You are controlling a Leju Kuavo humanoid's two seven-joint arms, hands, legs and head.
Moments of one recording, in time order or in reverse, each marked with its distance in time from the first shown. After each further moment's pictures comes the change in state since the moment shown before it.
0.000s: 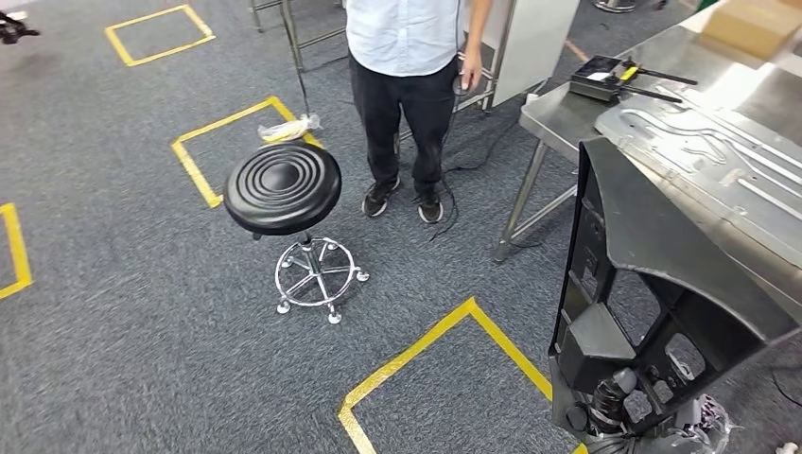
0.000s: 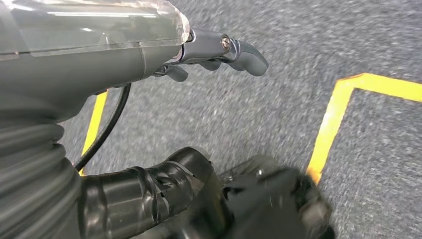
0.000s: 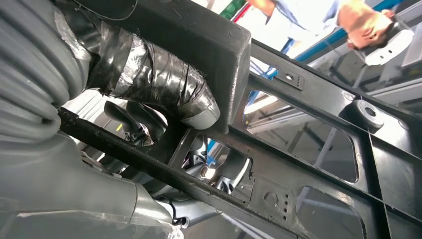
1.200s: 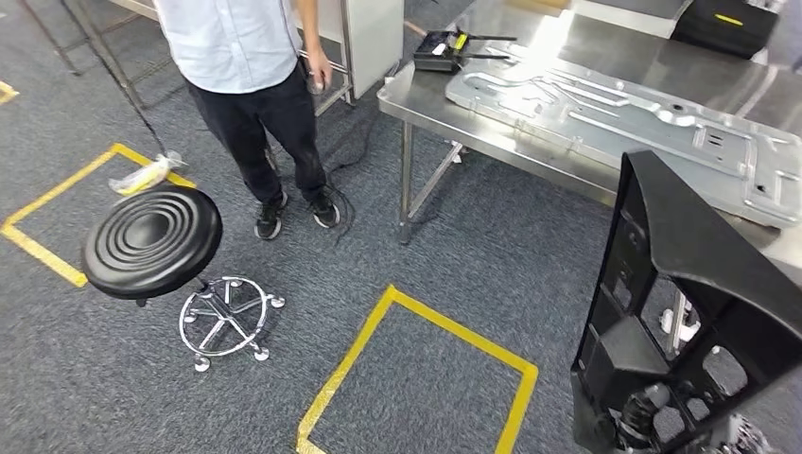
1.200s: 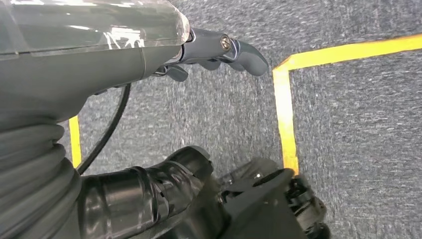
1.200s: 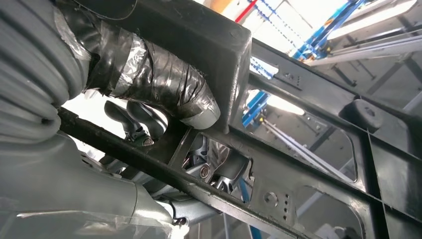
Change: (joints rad) left arm -0.006 -0.012 0.000 0.000 -0.015 0.009 -0.012; right arm 0.050 -0.006 -0.078 -0.040 -0.033 0.000 -0.004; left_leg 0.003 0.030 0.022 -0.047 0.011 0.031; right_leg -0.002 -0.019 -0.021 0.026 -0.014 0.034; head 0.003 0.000
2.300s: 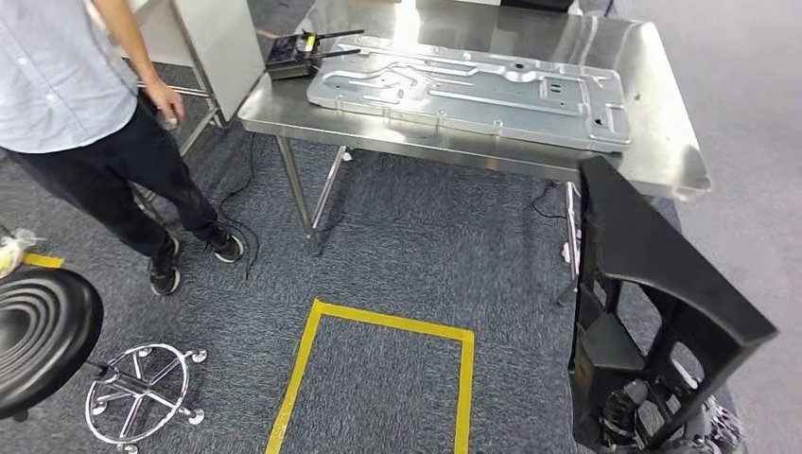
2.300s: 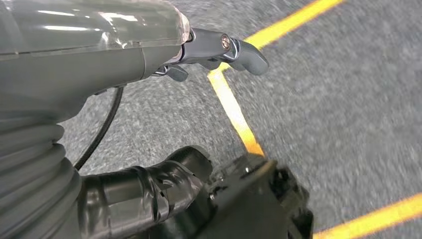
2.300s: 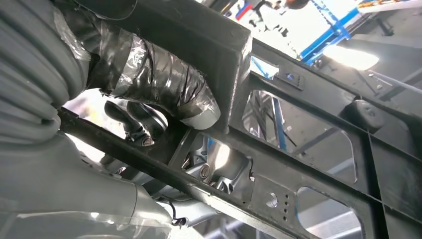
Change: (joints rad) left arm 0.004 0.004 -0.004 0.000 -0.029 -0.031 -0.044; right arm -0.018 -0.023 0.029 0.030 0.055 0.000 0.008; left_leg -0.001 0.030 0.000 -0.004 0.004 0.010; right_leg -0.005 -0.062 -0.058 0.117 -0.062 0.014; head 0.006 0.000
